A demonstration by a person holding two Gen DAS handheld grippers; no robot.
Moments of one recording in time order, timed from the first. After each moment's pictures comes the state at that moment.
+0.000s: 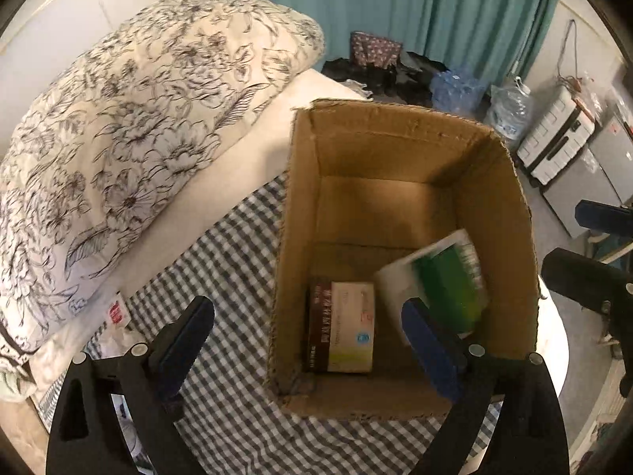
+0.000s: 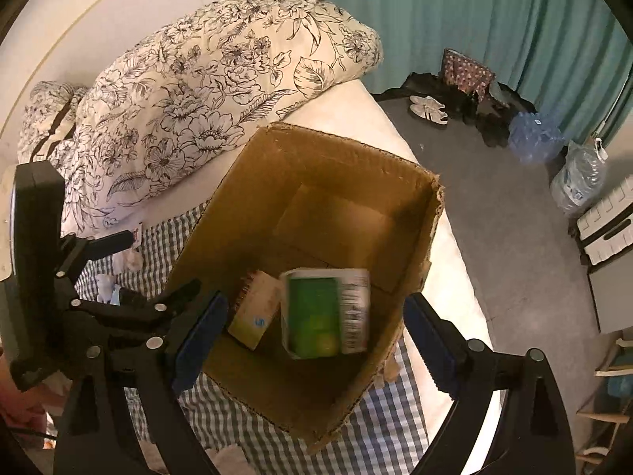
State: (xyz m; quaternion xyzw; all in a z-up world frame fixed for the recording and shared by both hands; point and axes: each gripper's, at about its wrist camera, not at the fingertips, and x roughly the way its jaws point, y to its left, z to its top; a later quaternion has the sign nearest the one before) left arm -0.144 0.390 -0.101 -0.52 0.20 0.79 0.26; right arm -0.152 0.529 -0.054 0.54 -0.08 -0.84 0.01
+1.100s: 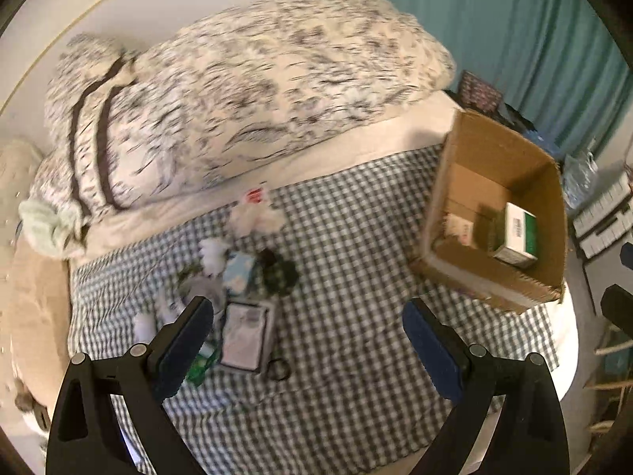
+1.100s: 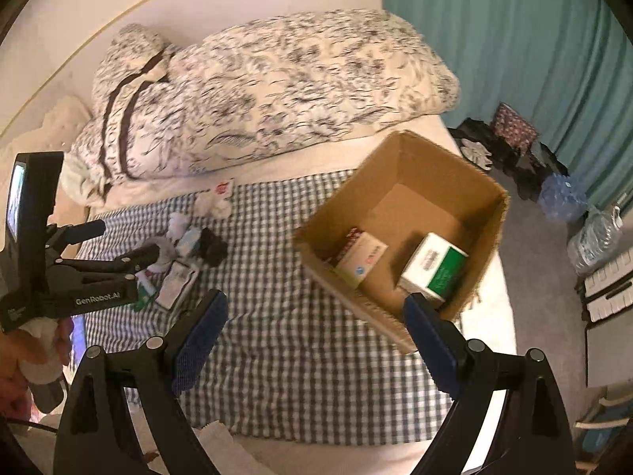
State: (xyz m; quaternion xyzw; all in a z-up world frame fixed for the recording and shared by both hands) left arm -0.053 0.160 -0.039 -0.52 0.11 0.85 0.08; right arm -0.035 0.385 0.008 0.50 0.01 -0.86 0.11
